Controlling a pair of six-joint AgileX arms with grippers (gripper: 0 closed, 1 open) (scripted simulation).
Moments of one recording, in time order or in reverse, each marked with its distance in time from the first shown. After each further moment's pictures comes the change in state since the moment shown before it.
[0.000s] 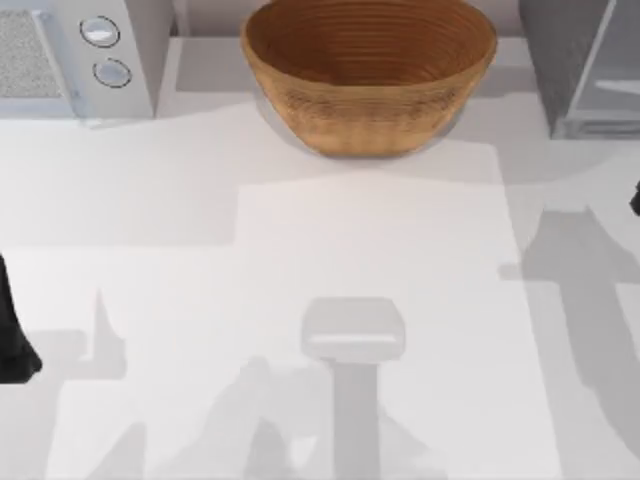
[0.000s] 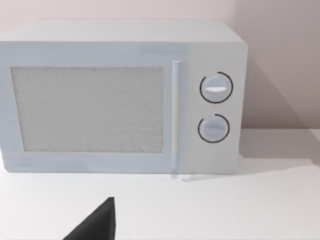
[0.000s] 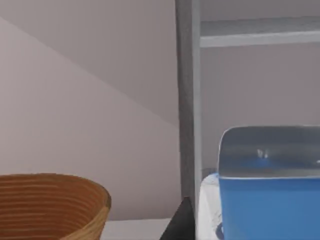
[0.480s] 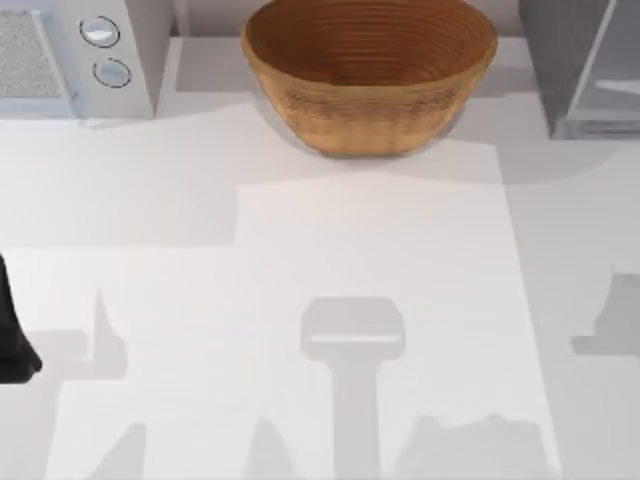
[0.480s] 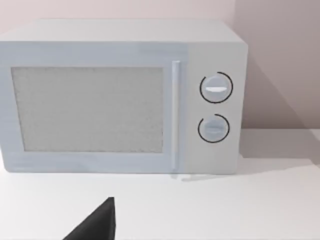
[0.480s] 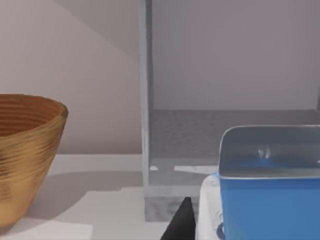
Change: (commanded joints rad) left arm 0.000 0.000 0.000 0.000 0.000 0.000; right arm -0.330 -0.576 -0.253 -0.380 -0.355 -0.013
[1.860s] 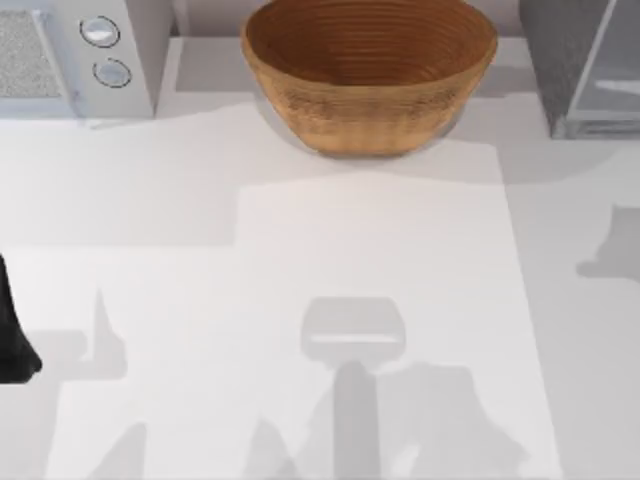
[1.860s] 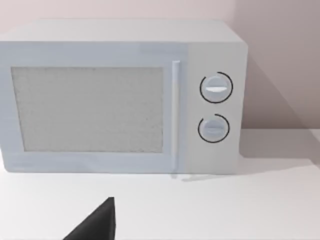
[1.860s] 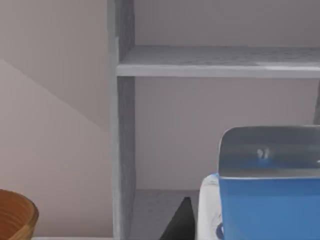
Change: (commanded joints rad) left arm 0.000 0.000 0.000 0.000 0.000 0.000; right arm -0.221 0.459 0.266 0.295 -0.210 0.002
